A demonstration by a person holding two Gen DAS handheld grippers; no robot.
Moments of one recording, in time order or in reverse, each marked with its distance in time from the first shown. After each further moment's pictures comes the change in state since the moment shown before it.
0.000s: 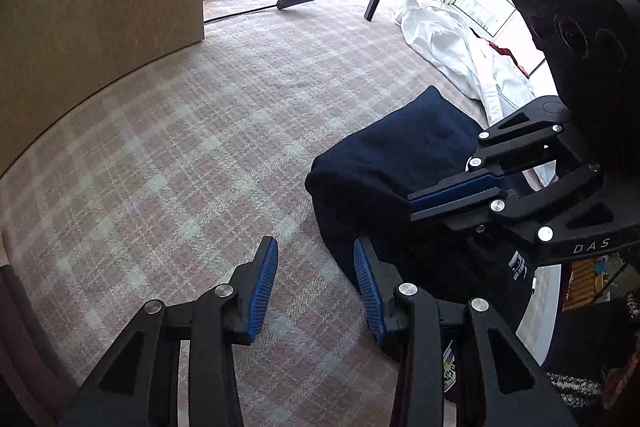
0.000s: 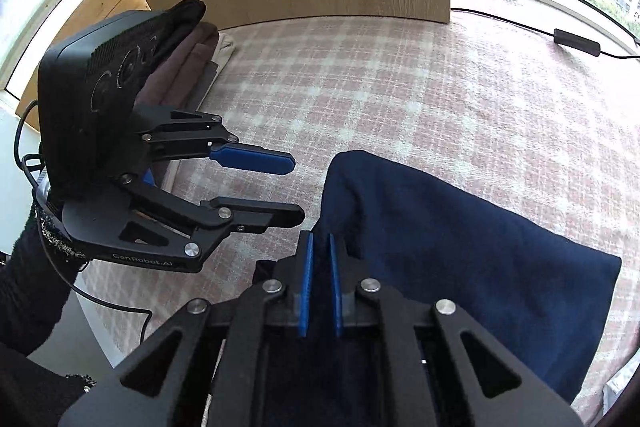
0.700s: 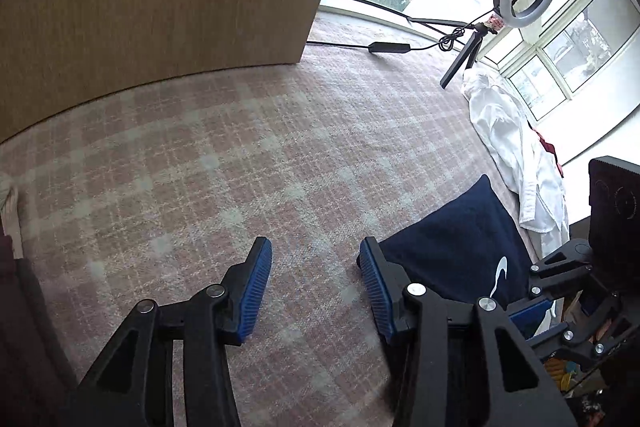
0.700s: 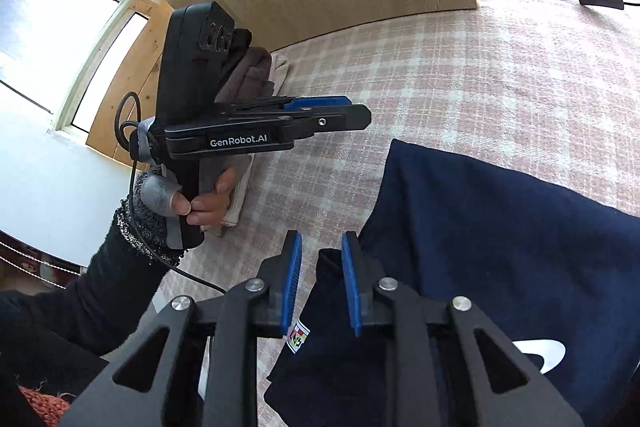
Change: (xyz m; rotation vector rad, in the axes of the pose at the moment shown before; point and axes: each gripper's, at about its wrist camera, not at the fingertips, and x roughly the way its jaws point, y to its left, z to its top) left arm -0.017 0.059 0.011 -0.344 -0.106 0.021; right arm -0.008 -0.016 -0.010 0.079 -0.044 0.248
